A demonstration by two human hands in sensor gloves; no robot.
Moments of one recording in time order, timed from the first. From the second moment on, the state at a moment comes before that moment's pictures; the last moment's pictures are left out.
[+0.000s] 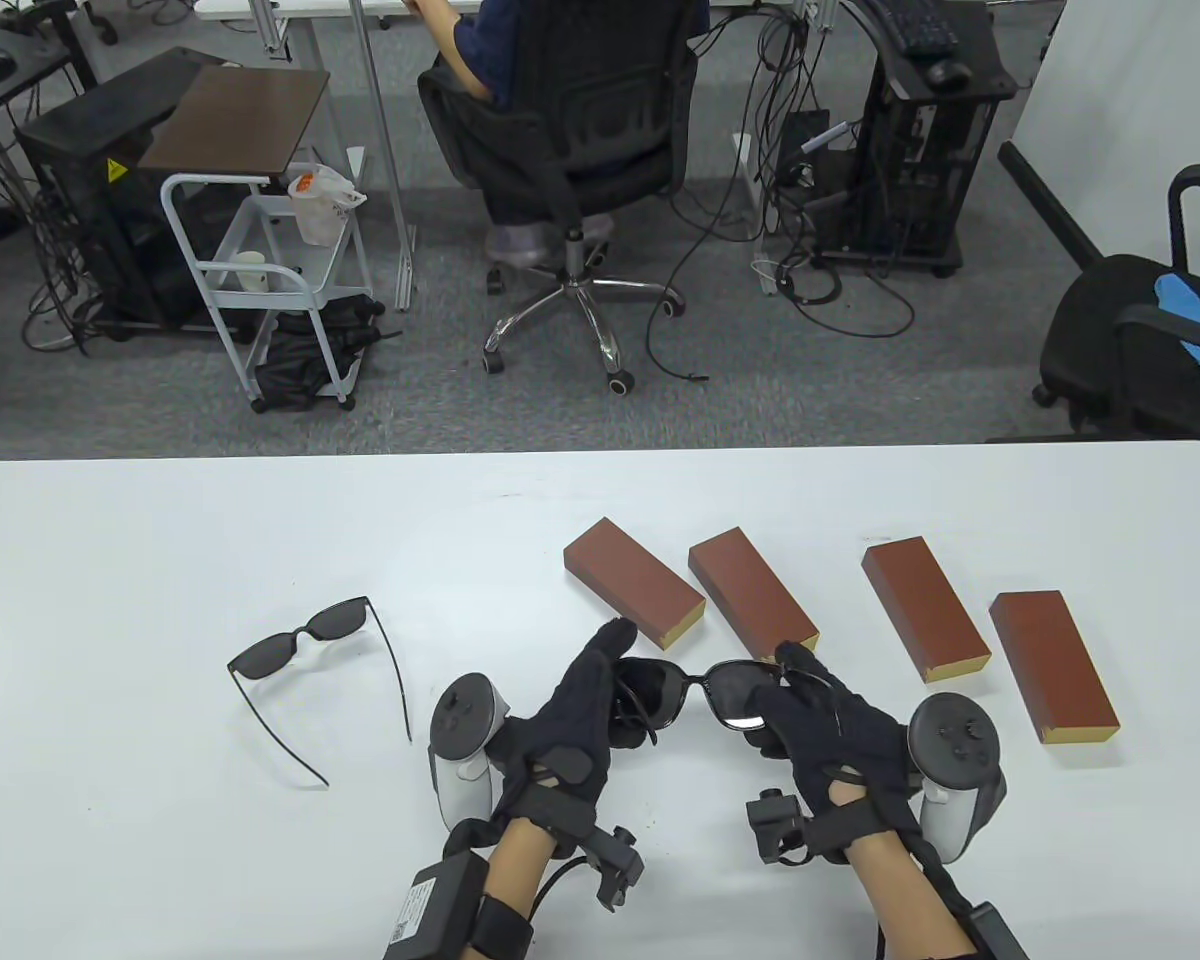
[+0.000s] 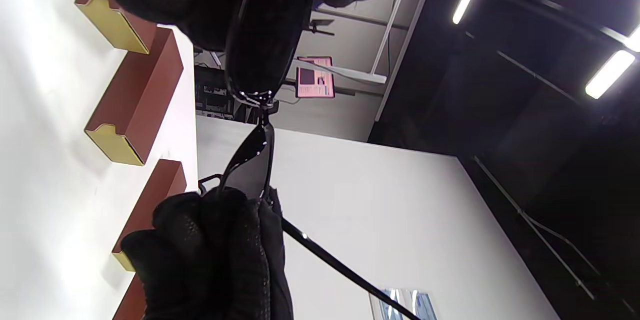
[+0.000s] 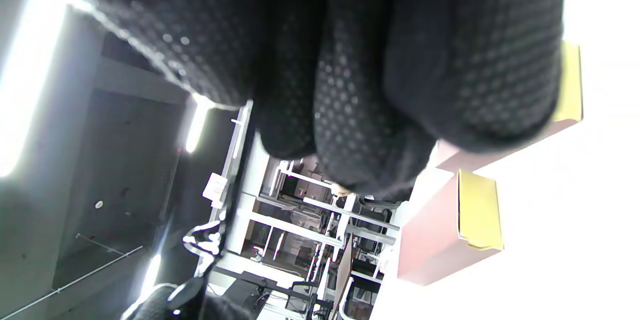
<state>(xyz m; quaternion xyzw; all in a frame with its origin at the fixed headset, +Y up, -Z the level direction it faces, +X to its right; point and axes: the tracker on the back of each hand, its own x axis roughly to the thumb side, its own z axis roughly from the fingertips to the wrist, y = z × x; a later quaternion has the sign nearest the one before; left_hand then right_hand) -0.090 -0.721 -0.311 -0.12 -0.10 0.76 0.63 0.205 -0.709 -0.301 -0.07 -0.09 0.78 0.61</state>
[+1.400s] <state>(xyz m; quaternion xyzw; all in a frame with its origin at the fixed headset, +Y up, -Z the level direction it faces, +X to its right) -0.110 -0.736 -0.303 -0.08 0.00 0.70 0.71 0.186 -0.720 -0.301 0.06 -0.11 0.72 0.68</state>
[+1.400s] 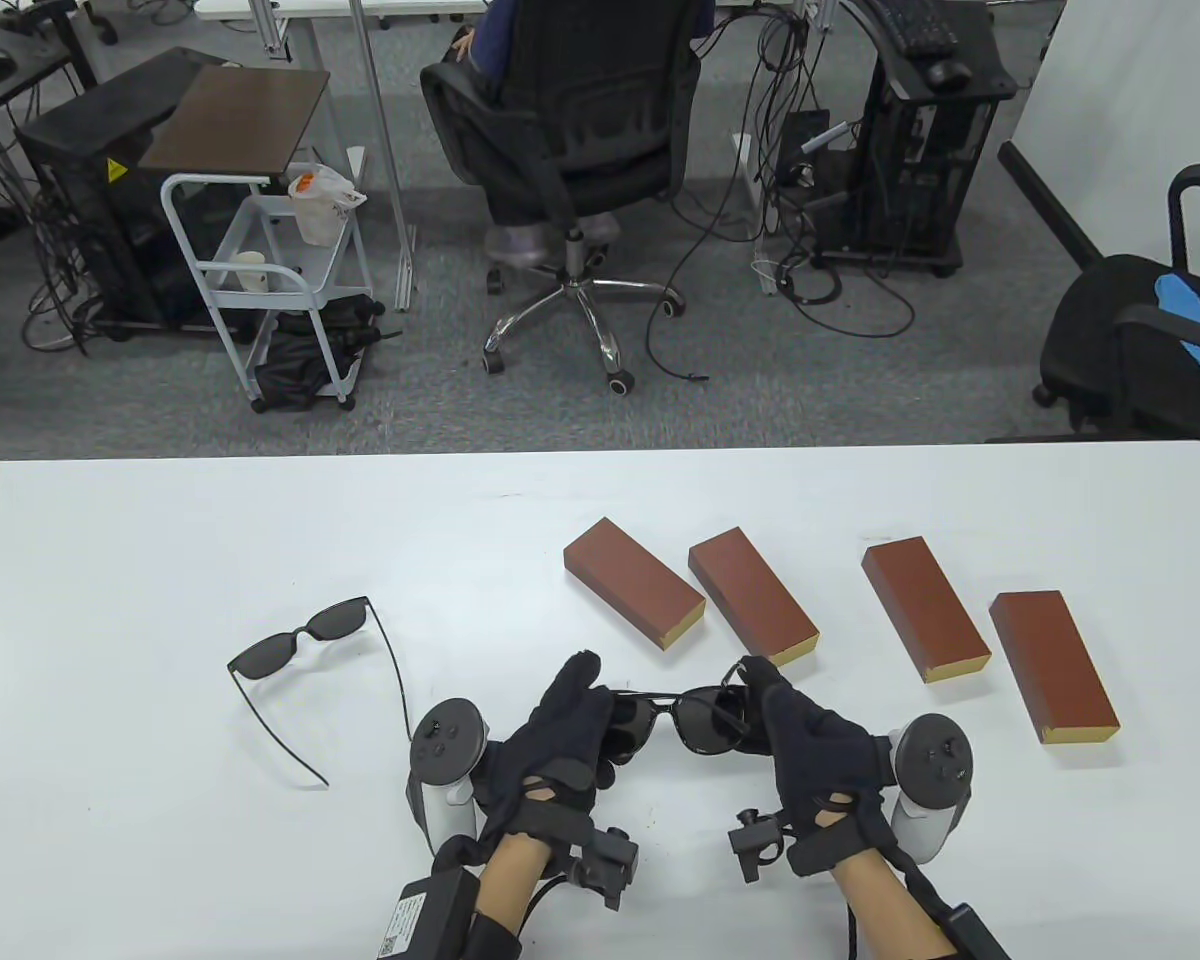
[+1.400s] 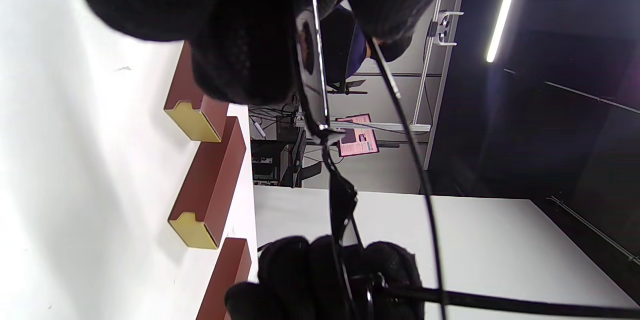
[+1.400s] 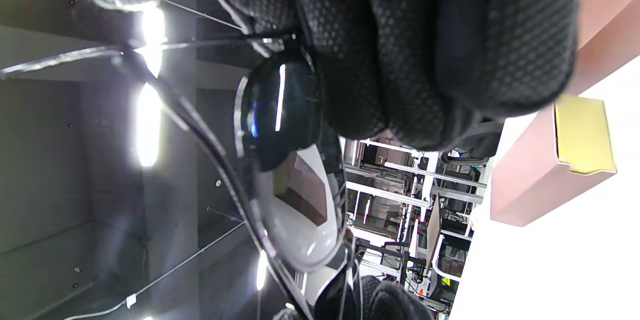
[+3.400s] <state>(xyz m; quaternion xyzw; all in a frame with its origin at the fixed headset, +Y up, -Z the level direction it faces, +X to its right) -0.110 -0.758 -0.306 -0.15 -0.03 0.71 0.69 0.158 -0.697 -0.283 0.19 -0.23 0.91 0.28</state>
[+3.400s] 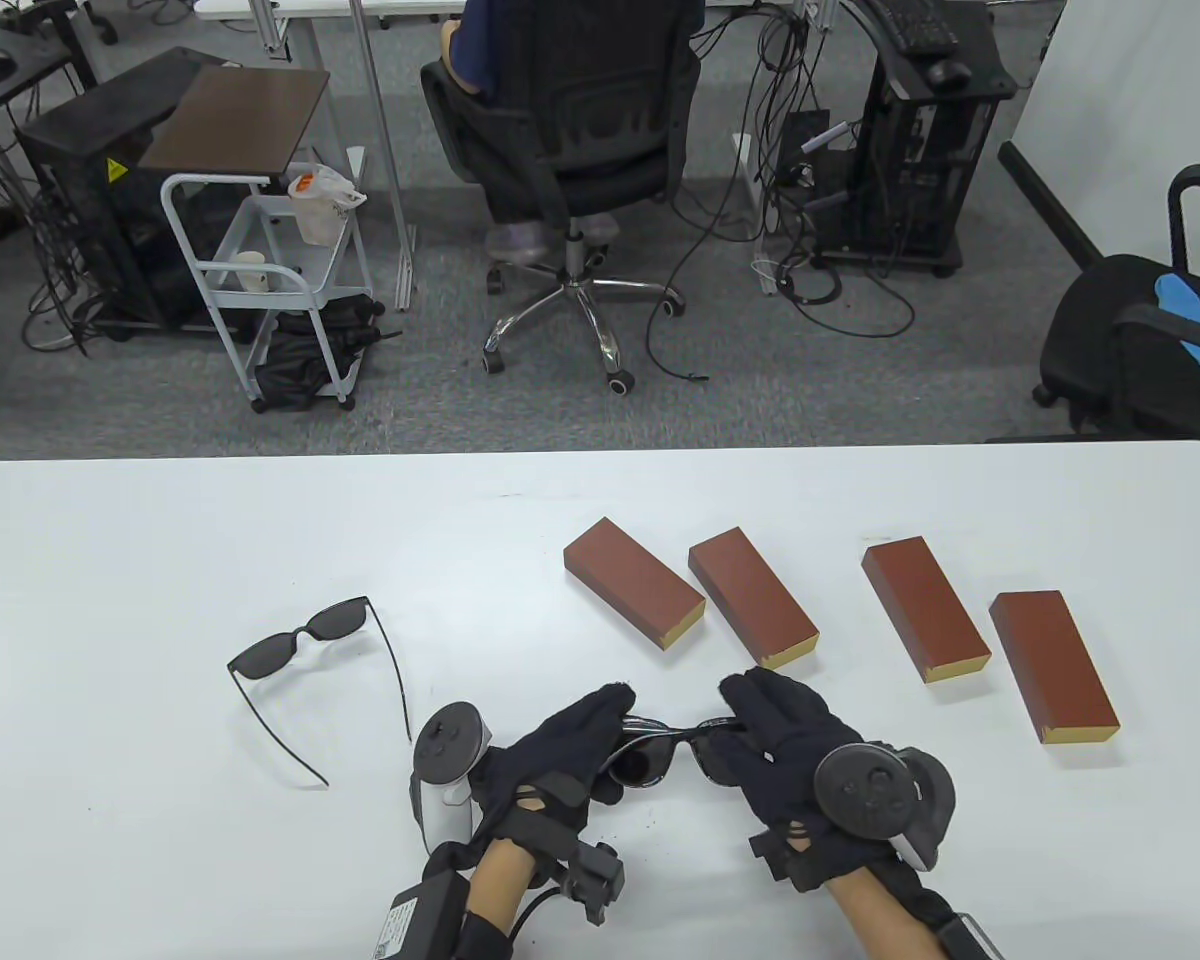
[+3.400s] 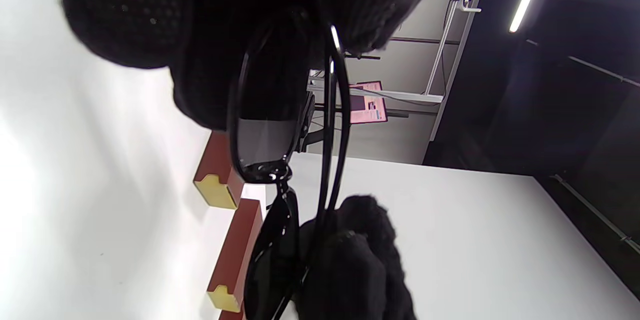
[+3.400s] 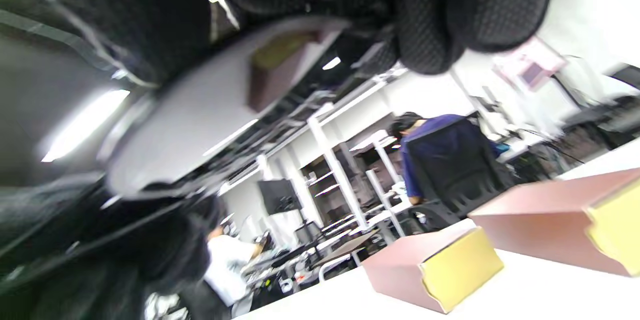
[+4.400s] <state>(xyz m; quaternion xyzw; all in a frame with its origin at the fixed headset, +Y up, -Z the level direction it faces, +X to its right) -0.141 -0.726 -0.309 0.02 -0.02 0.37 0.93 0.115 -0.738 -0.283 0.28 -0.05 0.96 0.00</state>
